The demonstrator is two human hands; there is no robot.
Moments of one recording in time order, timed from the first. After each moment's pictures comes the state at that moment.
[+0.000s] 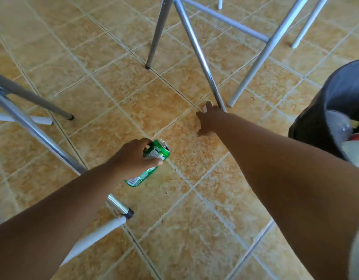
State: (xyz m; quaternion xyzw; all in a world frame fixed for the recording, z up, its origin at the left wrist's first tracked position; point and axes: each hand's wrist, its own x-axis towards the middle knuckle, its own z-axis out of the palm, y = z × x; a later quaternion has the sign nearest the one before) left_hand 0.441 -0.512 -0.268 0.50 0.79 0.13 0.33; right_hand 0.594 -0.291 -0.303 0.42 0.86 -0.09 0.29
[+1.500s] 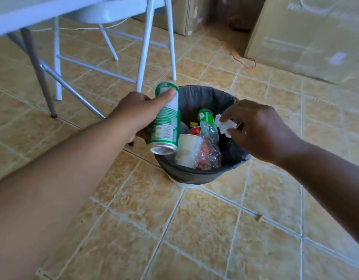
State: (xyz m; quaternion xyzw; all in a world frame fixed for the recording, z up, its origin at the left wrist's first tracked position) left_hand 0.722 -0.392 -0.068 0.47 0.68 0.36 0.43; right_hand 0.985 -0.400 -0.076 0.43 0.88 -0.04 -0.21
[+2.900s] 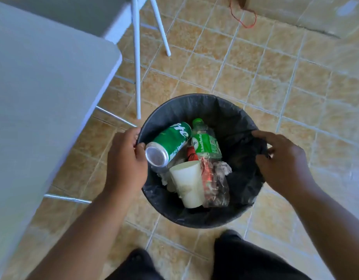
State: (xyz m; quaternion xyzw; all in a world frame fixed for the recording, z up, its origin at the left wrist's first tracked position) left_hand 0.746 -0.467 0.119 0.55 0.77 0.23 0.22; right_hand 1.045 -0.463 0.115 0.73 0.62 -0.27 -0.15
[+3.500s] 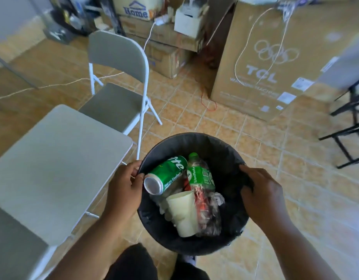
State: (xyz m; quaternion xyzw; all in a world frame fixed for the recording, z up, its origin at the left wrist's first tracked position) left_hand 0.872 -0.519 0.528 0.53 0.76 0.28 0.24; right_hand 1.172 -0.507 0.541 0.70 0.66 -0.19 -0.19
